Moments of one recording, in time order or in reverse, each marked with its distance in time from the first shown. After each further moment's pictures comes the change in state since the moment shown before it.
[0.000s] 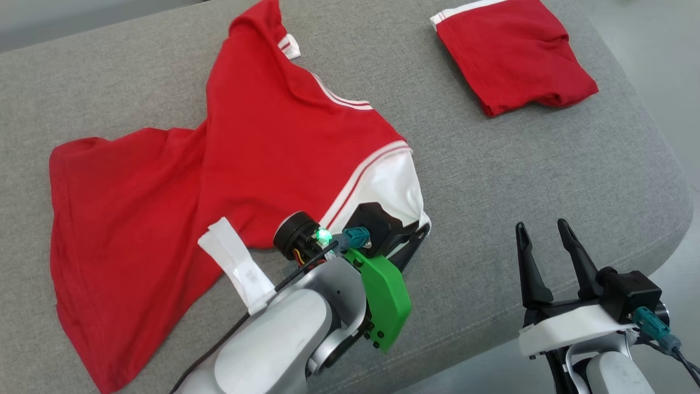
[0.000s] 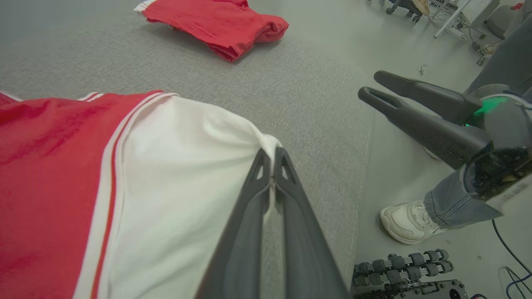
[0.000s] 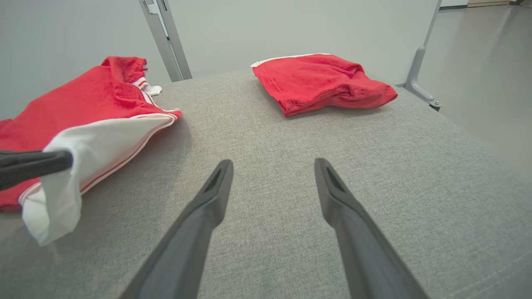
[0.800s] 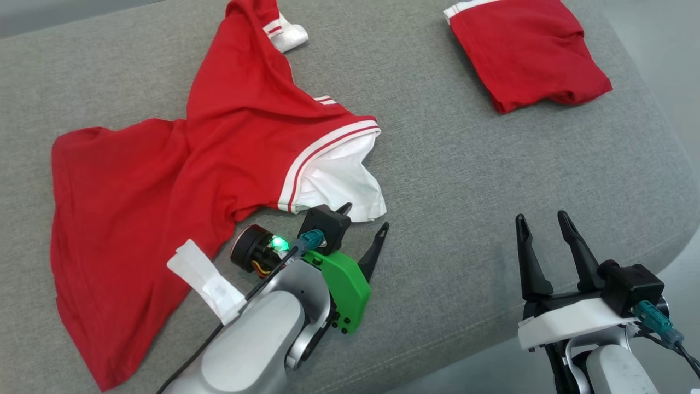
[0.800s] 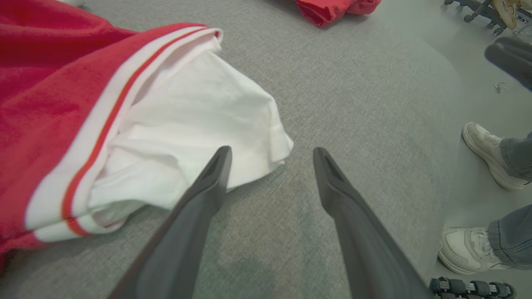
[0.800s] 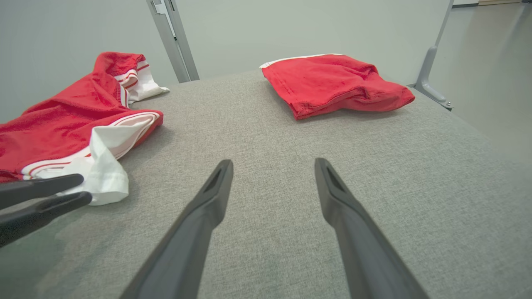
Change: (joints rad) left arm 0.044 -0.008 0.075 0.155 0.048 0.087 -0.130; right arm -0.018 0.000 0.005 -0.008 0.011 0.000 0.000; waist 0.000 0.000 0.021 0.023
